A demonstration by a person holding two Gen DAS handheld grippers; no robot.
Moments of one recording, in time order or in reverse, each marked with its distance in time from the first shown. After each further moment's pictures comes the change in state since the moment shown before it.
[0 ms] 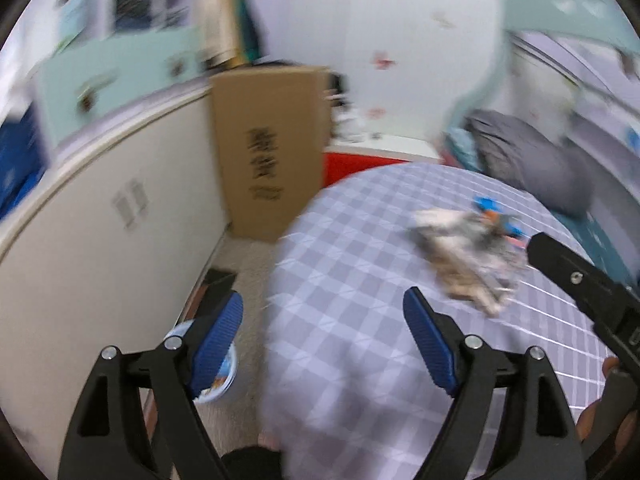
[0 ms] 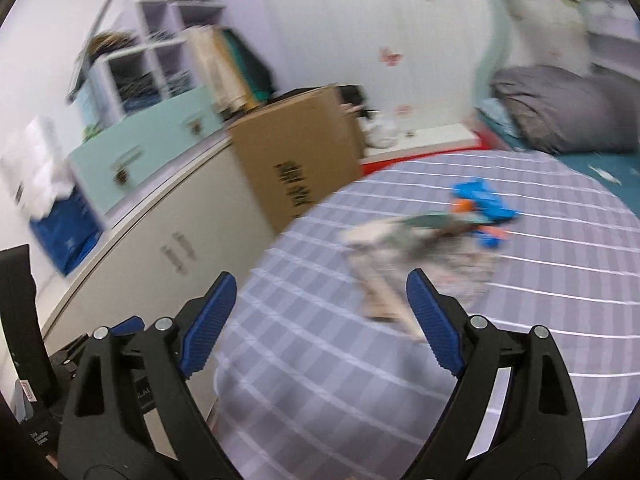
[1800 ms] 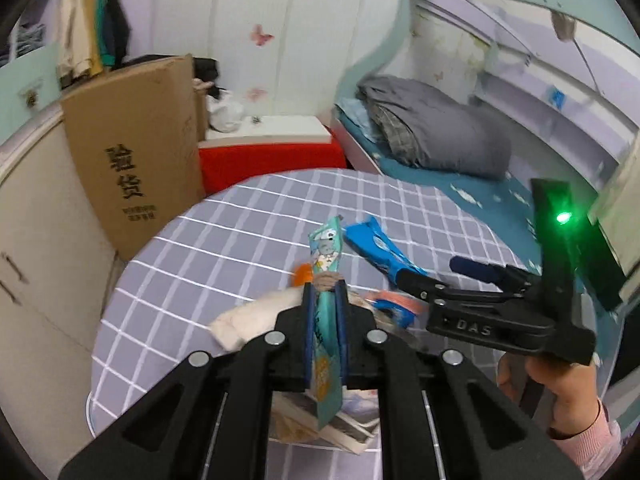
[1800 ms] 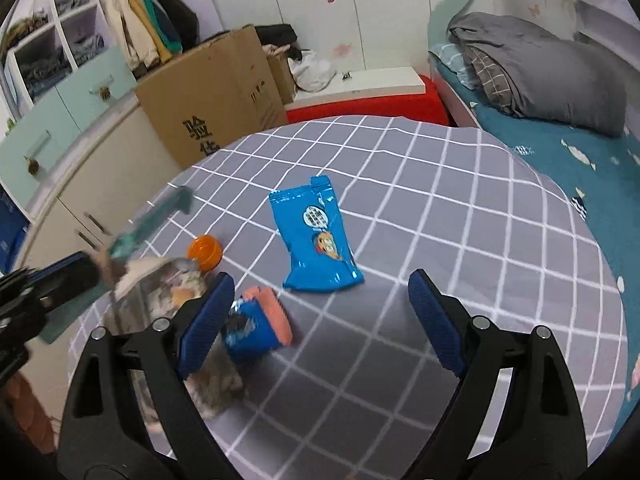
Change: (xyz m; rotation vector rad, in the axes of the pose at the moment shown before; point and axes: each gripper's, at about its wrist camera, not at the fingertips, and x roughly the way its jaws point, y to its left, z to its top) left arm 0.098 -0.100 0.084 0.109 0.084 -0.309; right arm 0.134 -0.147 0.074 -0.050 0.290 -0.125
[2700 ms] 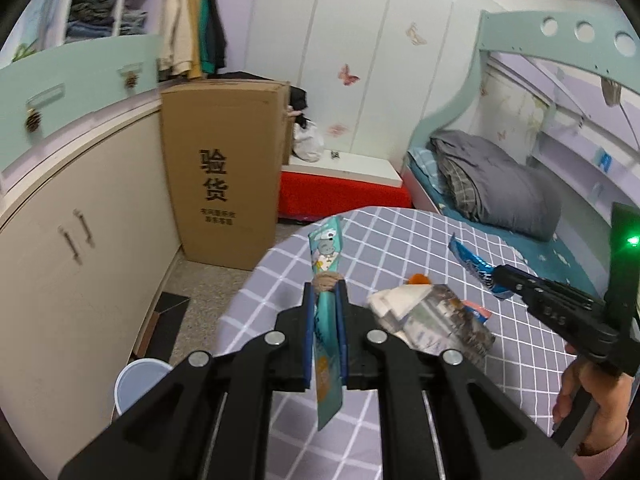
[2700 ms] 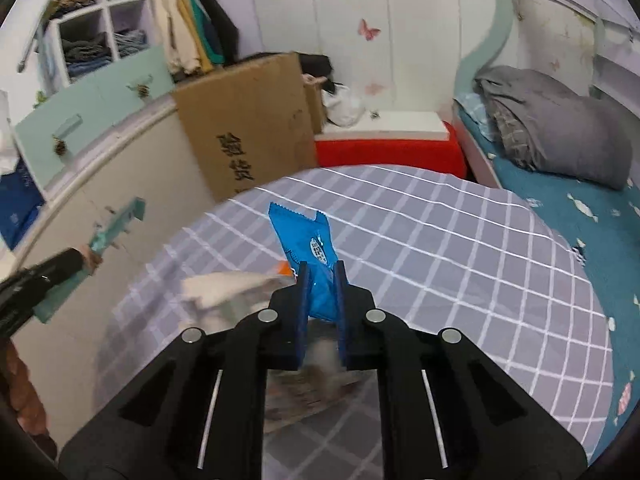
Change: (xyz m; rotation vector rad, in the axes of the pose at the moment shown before) left arm -0.097 0.097 -0.042 -0.184 -0.144 0.174; right arm -0.065 0.083 -0.010 -0.130 -0.149 0.058
